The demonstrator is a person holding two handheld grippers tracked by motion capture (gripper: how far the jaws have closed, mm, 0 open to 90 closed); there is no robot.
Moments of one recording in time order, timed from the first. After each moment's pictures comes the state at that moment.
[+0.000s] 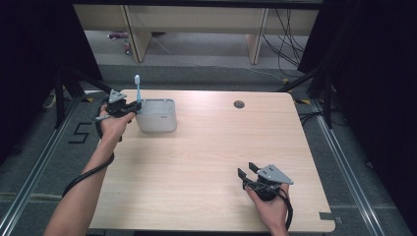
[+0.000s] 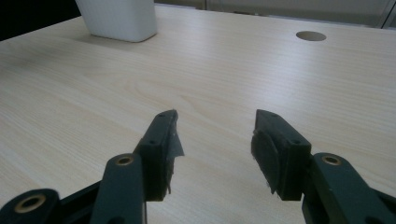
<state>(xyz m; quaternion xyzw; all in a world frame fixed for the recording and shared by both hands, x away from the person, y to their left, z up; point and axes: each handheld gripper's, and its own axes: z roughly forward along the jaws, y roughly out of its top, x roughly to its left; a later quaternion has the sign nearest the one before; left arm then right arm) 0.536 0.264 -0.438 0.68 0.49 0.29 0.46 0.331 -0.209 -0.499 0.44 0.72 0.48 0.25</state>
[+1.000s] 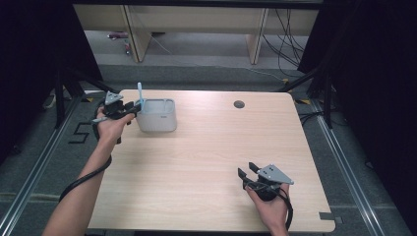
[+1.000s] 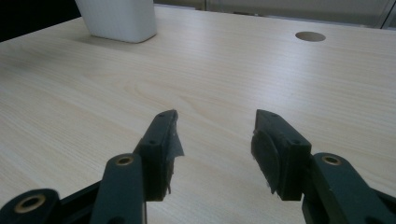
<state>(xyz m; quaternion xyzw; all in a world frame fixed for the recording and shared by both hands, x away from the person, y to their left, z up) 0.524 0.269 -0.435 0.66 0.50 0.29 0.47 0.332 -0.210 -0.499 0.43 0.71 0.49 0.26</state>
